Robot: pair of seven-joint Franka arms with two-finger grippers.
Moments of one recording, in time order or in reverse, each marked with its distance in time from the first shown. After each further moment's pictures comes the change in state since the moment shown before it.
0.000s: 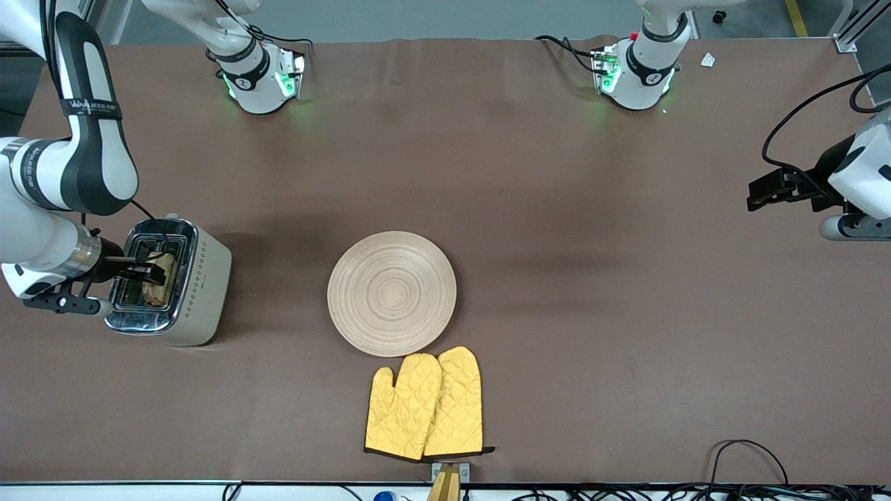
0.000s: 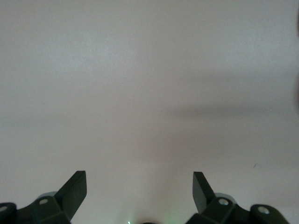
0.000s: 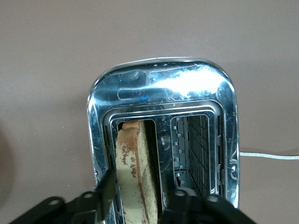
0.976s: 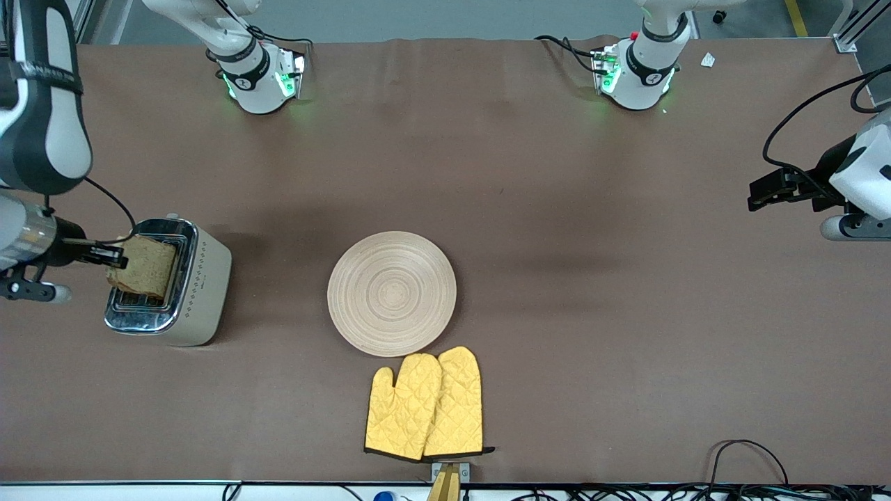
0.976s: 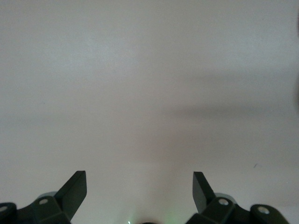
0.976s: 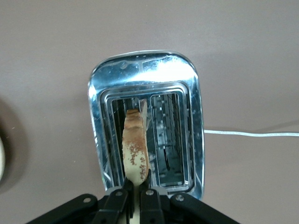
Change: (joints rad) left arm 0.002 0.000 0.001 -0.001 0.000 0.000 0.001; right arm -0.030 -0.079 -0.002 0.111 0.000 -0.224 -0.015
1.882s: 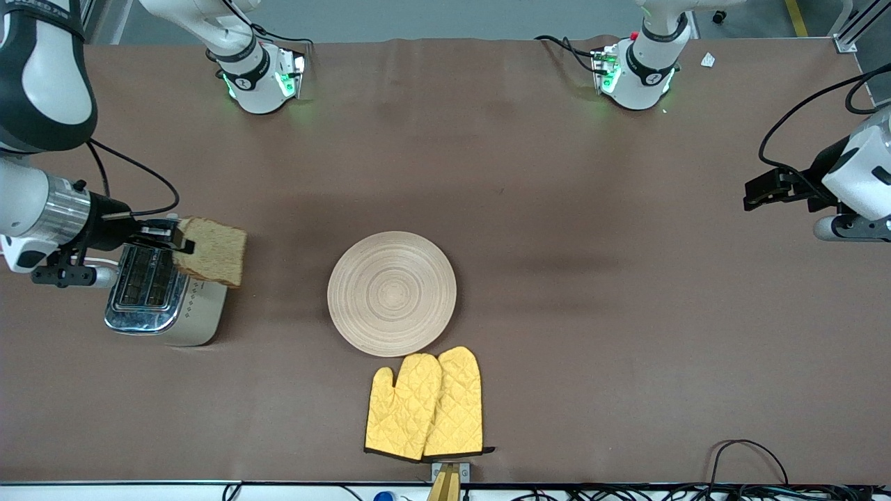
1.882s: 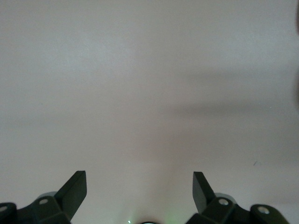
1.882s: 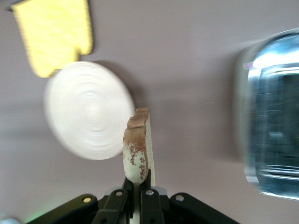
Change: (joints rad) left arm -0.011 0.001 -0.001 -0.004 0.000 -0.001 0.003; right arm 0.118 0.005 0.018 0.087 0.431 -0.117 0.038
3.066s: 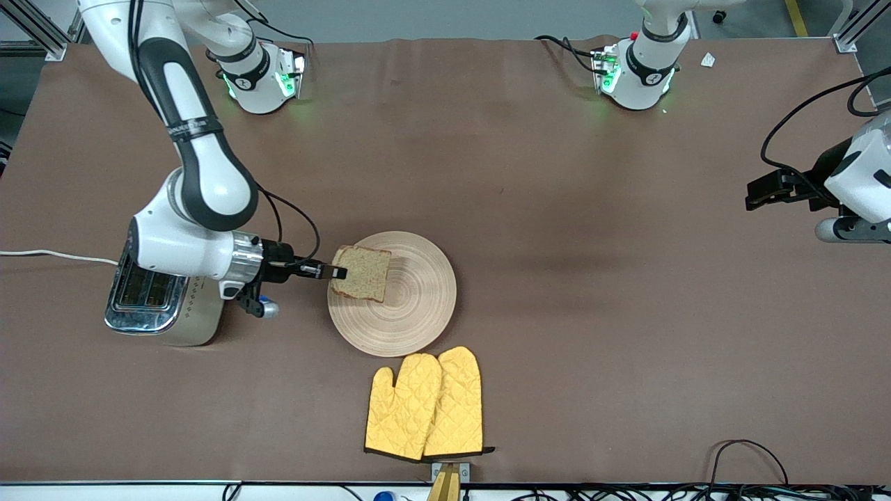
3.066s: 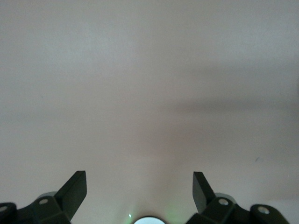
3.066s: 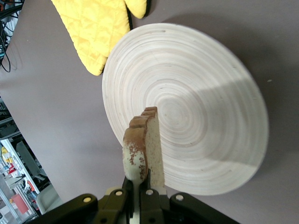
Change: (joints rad) left arm 0.014 0.005 0.002 -0.006 0.000 -0.034 0.001; right arm 0.267 0.208 0.005 -0.224 0.528 0.446 -0.026
